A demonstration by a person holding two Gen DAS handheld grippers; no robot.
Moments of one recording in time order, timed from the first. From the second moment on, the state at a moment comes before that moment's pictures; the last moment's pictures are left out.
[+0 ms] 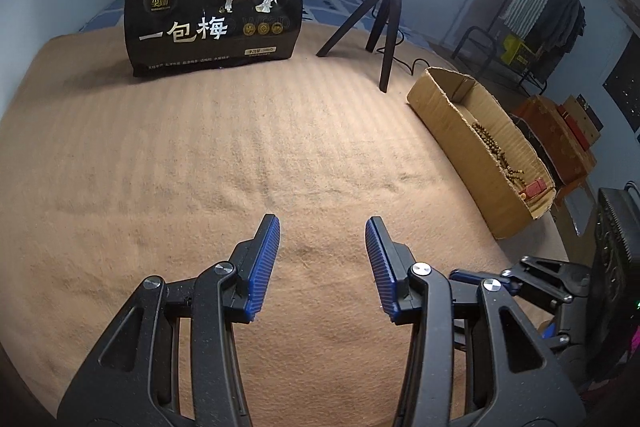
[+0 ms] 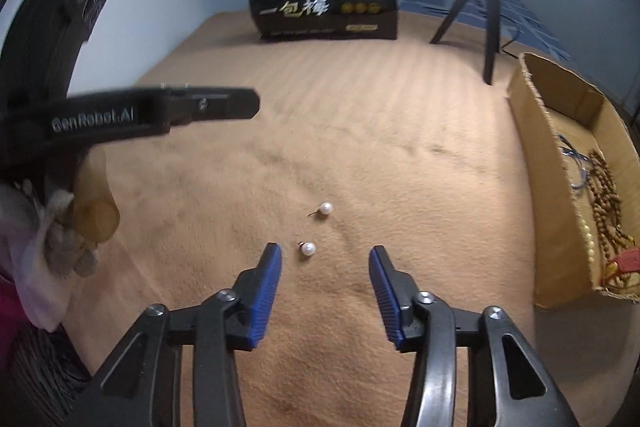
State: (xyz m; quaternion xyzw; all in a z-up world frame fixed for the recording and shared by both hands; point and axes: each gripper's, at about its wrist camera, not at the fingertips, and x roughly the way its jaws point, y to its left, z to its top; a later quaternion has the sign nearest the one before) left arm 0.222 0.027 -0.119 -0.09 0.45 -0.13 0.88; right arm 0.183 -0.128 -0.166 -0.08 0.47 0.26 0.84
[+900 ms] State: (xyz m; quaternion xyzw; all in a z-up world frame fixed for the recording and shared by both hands) left arm 0.228 0.023 -0.139 -0.10 0.47 -0.15 0.87; right arm 0.194 -0.098 -0.197 -0.14 0.48 0.24 0.83
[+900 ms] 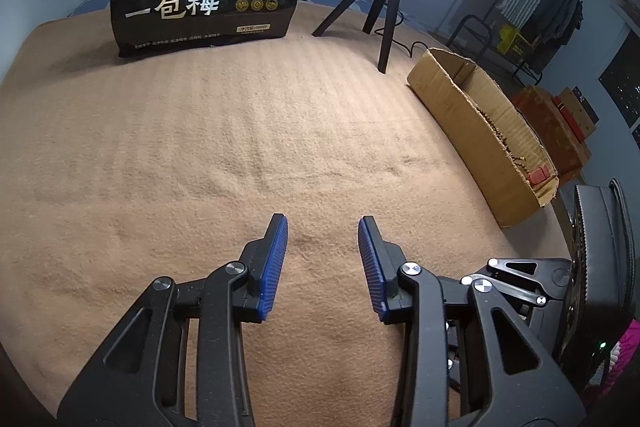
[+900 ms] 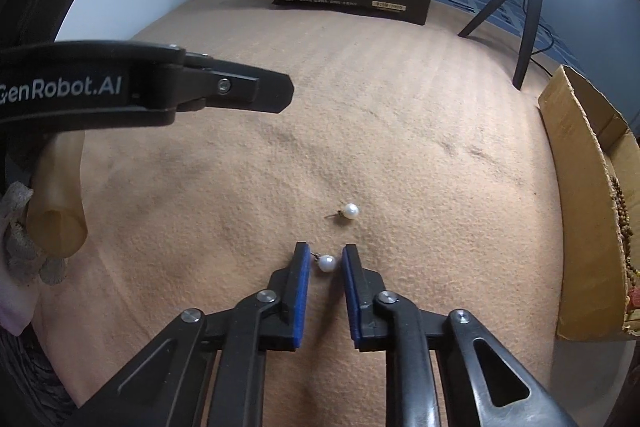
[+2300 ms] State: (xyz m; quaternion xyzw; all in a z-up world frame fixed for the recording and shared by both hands) left arm 0.221 -0.054 -0.173 0.02 0.49 -0.19 0.85; right arm 0.209 -0.151 -0.180 -0.12 0.47 0.20 0.85
